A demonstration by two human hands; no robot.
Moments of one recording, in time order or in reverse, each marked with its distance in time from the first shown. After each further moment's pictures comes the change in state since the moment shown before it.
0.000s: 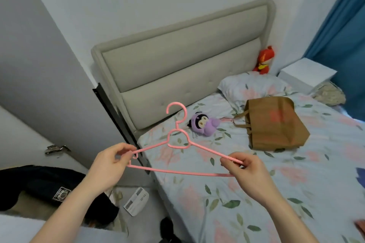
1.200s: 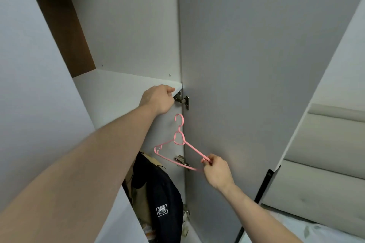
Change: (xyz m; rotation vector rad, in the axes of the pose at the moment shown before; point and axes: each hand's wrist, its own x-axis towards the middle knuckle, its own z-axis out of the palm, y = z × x) left_hand 0.113 -0.132 -0.351 0.382 0.730 -0.569; right_hand 0.221 -0.189 0.462 -0.399 -0.667 -0.421
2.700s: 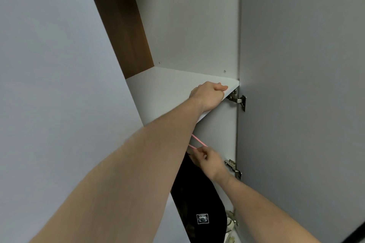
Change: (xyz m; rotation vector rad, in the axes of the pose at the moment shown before) left_hand 0.009 -0.009 -0.002 -0.231 -0.121 -0.104; right_hand 0.068 -0.067 0.152 0.094 -0.294 -0.375
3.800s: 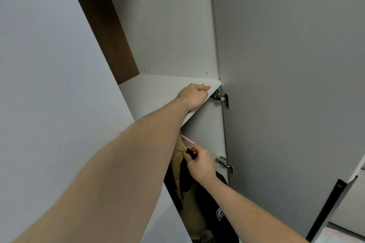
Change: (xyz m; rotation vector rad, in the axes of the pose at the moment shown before) left_hand 0.002 -0.002 -0.001 -0.031 -0.037 0.021; right_hand -0.059 -0.050 -0.006 0.076 0.242 0.021
